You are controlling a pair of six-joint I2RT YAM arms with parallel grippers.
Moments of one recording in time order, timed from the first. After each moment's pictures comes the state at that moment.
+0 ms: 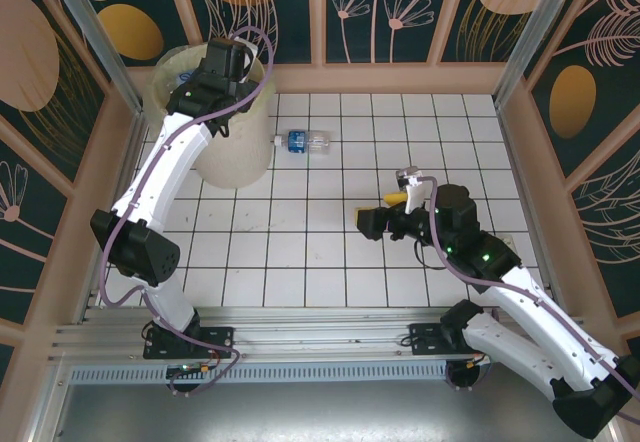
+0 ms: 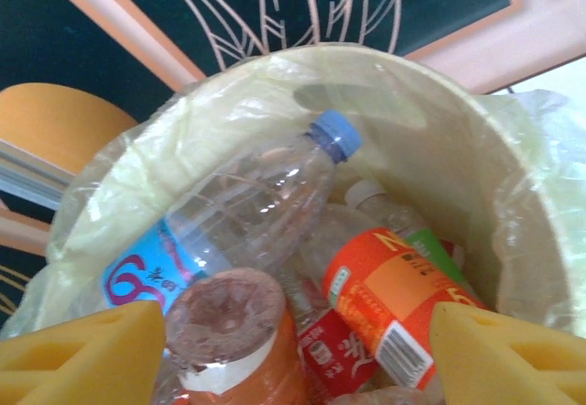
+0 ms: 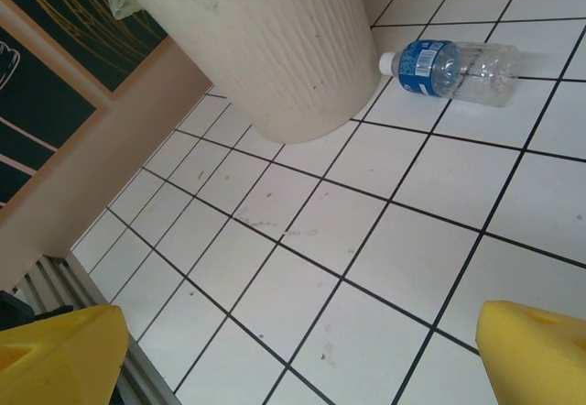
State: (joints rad) left arm -0.37 1.77 1.96 -0.78 -0.44 0.22; right arm 0.64 0.73 0.73 -0.38 -0.24 0.39
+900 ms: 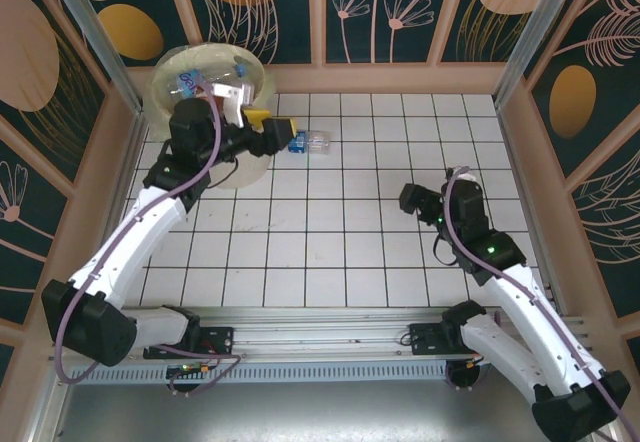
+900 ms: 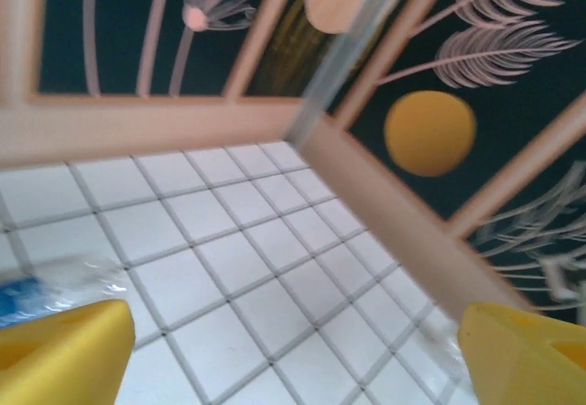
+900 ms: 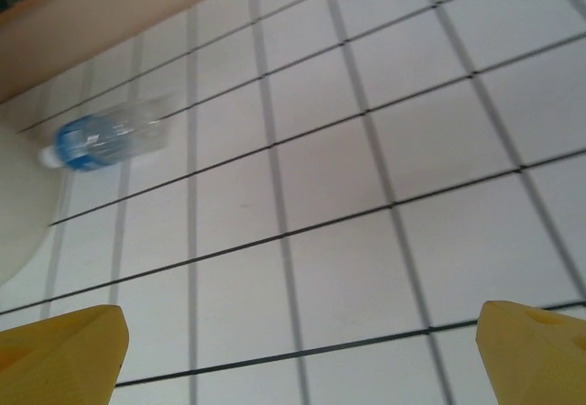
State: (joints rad) left arm -0.38 1.28 1.15 -0.05 0.55 -0.46; right arm 0.39 0.74 0.73 -0.61 0.21 0.60
